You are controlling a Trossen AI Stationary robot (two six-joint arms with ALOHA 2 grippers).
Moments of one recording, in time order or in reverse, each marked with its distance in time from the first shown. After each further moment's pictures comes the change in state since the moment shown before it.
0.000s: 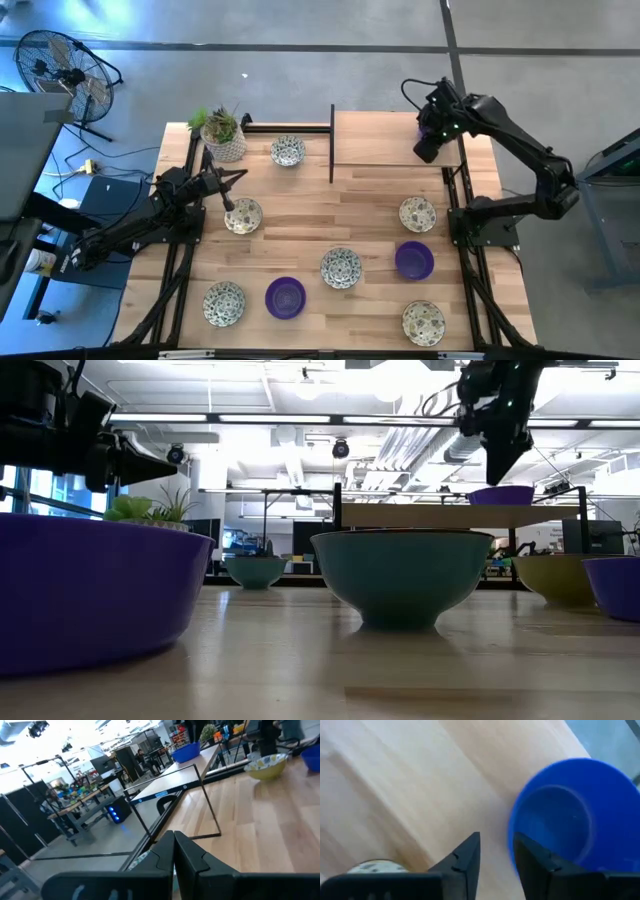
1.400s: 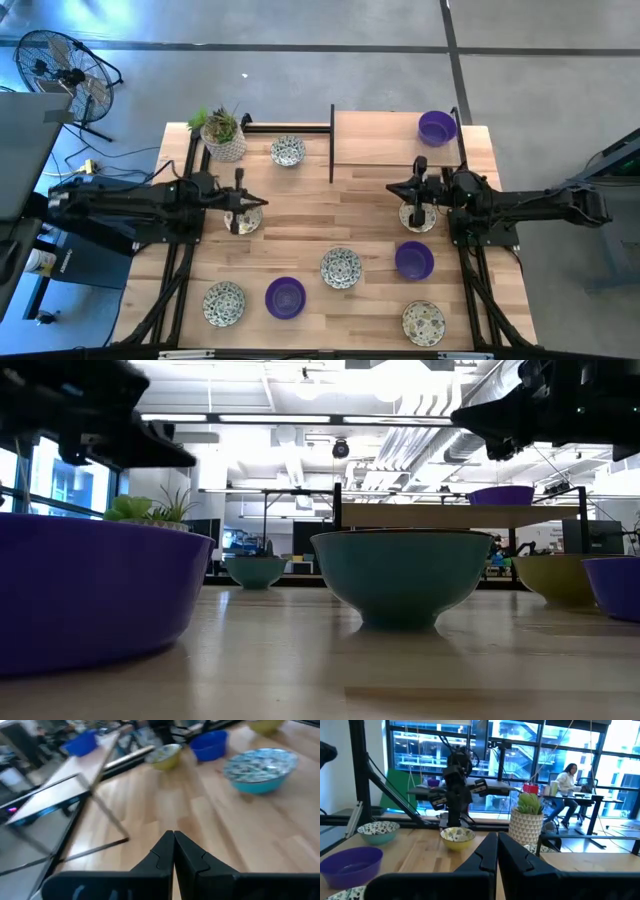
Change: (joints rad) left arm -0.464 0.601 0.278 0.033 -0.077 -0.010; right arm 0.704 -0.575 -1.100 1.819 -0.101 0.122
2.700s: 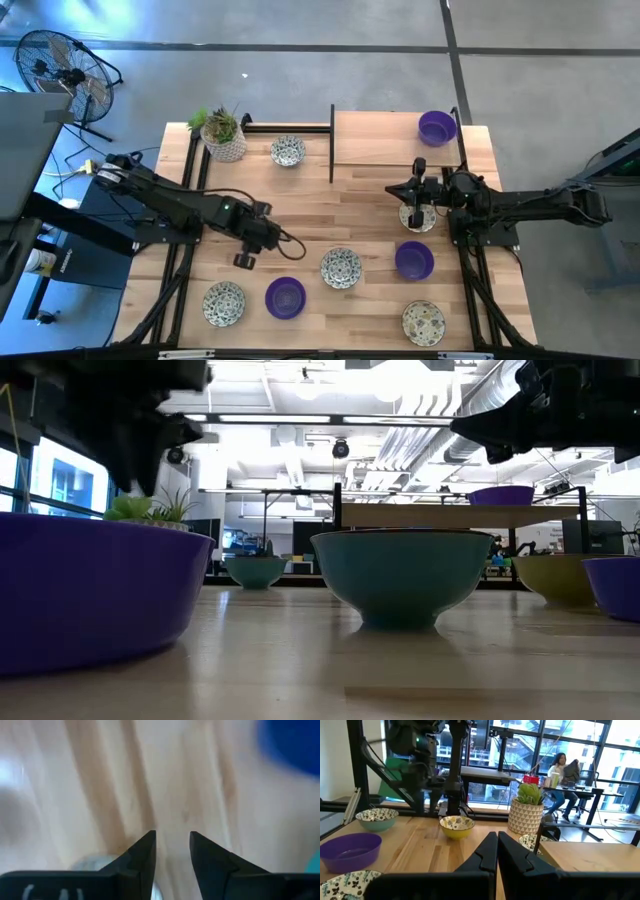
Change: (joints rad) left arm -0.387 0.797 0.780 -1.042 -0.153 -0.501; right arm 0.000 0.002 0.000 -0.053 0.003 -0.025
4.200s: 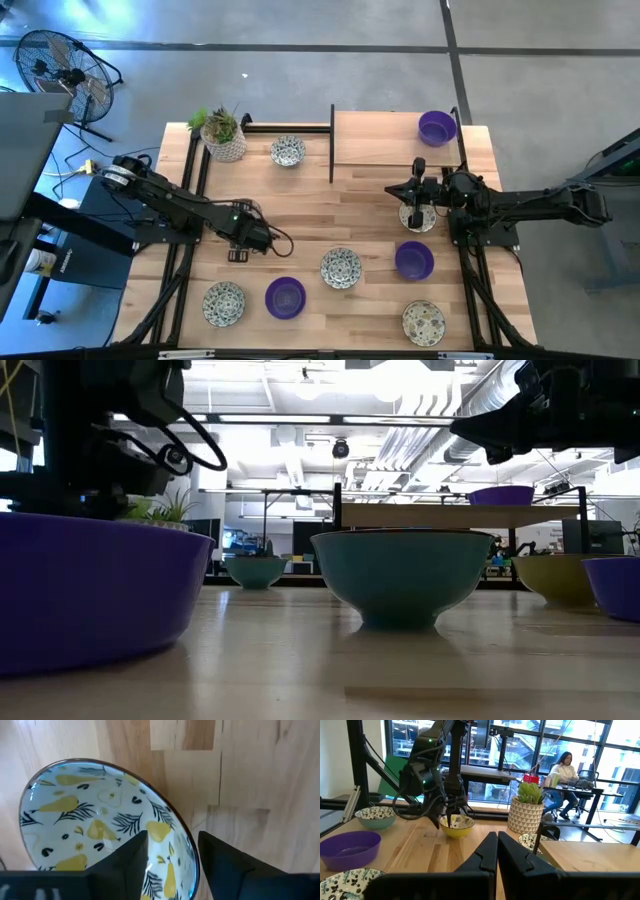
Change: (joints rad) left arm 0.000 0.068 -0.242 0.019 -0.115 -0.232; right arm 0.000 0.006 0.000 0.000 0.000 -0.009
